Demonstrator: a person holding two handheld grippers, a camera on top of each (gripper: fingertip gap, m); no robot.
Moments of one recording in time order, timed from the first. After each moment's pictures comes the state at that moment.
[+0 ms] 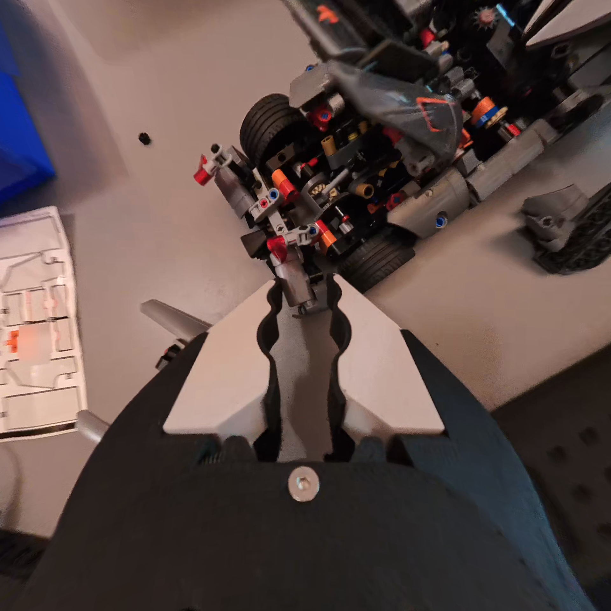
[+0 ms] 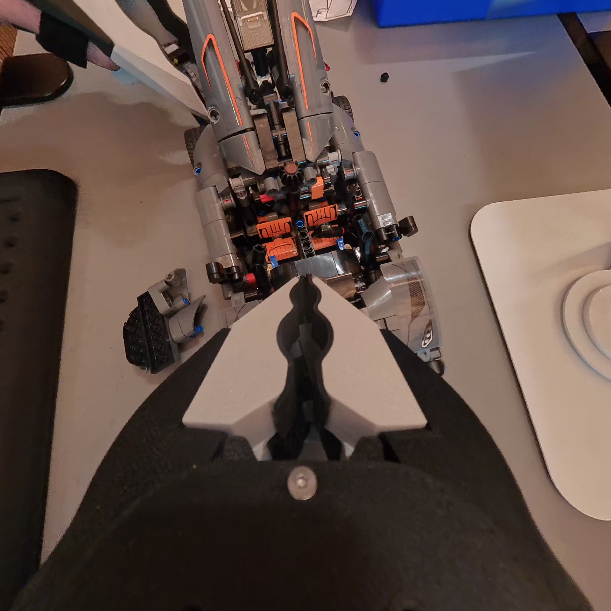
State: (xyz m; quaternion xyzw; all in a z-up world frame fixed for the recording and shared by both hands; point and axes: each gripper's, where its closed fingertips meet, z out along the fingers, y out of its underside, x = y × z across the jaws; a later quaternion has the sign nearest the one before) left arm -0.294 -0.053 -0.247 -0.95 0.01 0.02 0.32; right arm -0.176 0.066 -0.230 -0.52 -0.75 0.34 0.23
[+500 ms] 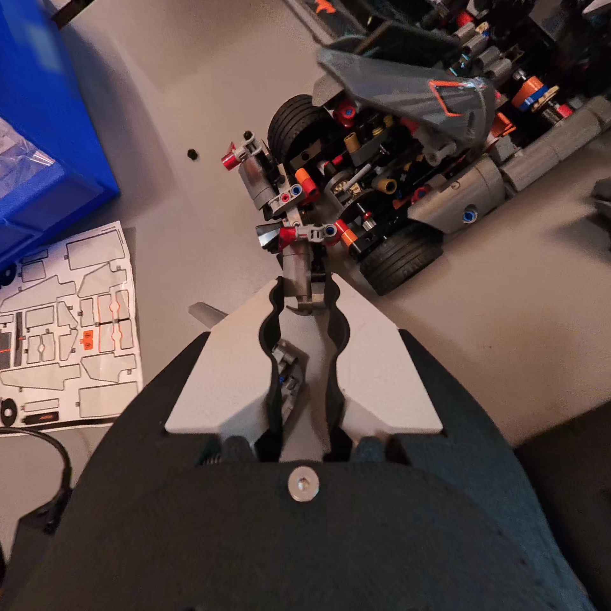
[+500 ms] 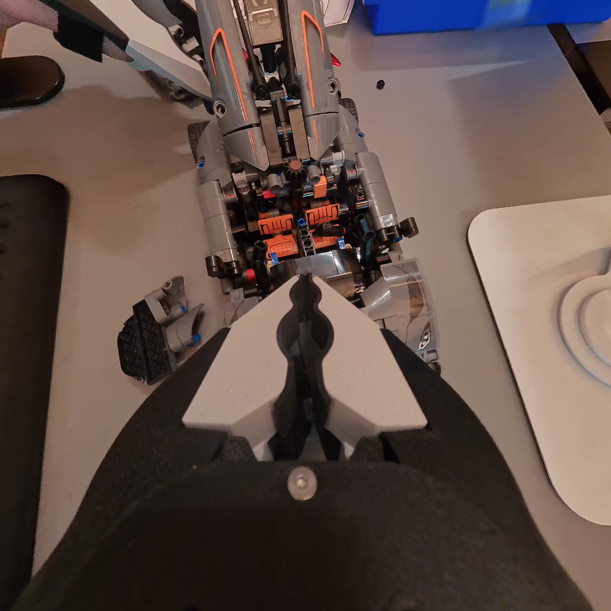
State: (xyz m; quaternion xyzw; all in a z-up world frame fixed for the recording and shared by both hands) left arm -0.317 -0.052 -0.245 -0.94 0.03 0.09 0.33; right arm -0.182 0.064 -0.231 -0.52 -0.75 0.34 0.24
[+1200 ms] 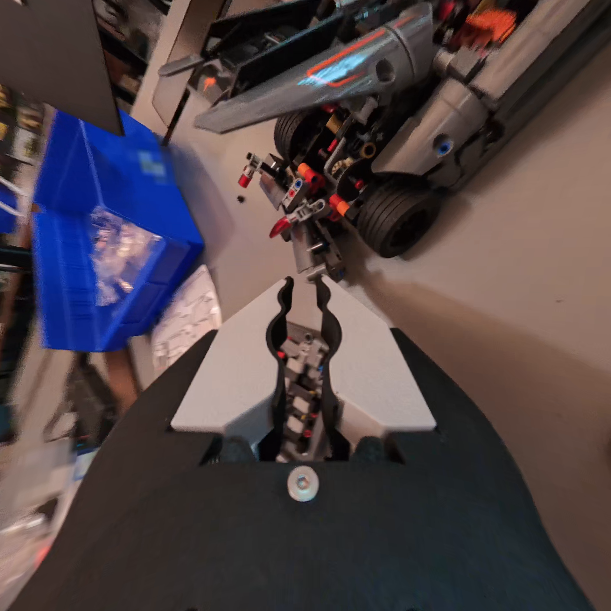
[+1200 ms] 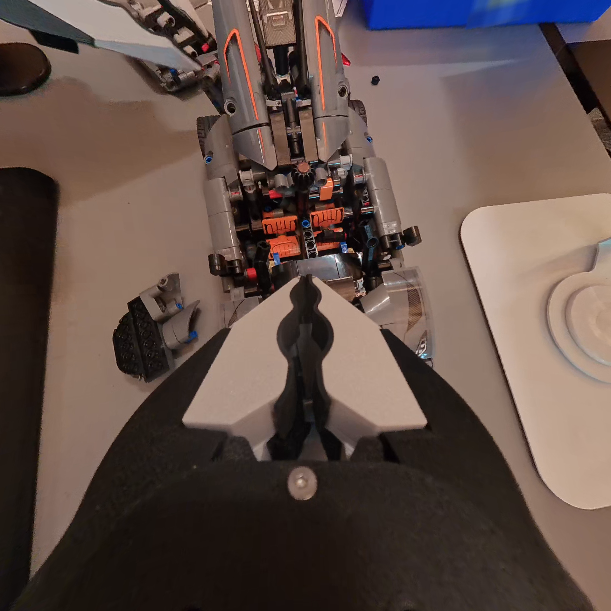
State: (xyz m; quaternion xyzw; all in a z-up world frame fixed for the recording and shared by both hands) left arm -0.318 -0.059 -0.227 -0.89 0.17 0.26 0.33; right arm -0.180 0.066 -0.230 -0.52 -0.75 0.32 0.25
